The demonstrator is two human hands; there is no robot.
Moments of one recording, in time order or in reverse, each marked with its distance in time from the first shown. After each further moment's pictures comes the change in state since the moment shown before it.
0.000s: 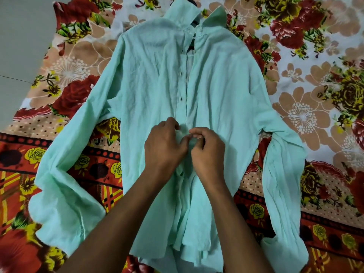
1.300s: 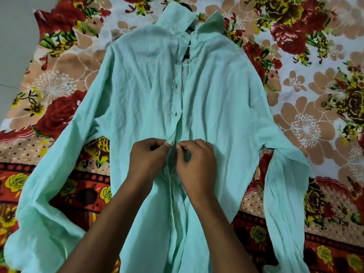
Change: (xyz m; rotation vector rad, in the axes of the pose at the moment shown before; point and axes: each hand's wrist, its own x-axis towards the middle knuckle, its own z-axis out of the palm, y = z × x) left_hand 0.034 -0.010 -0.010 -0.636 -0.175 -0.565; right_hand 0.024 0.005 0.024 -0.269 0.068 -0.187
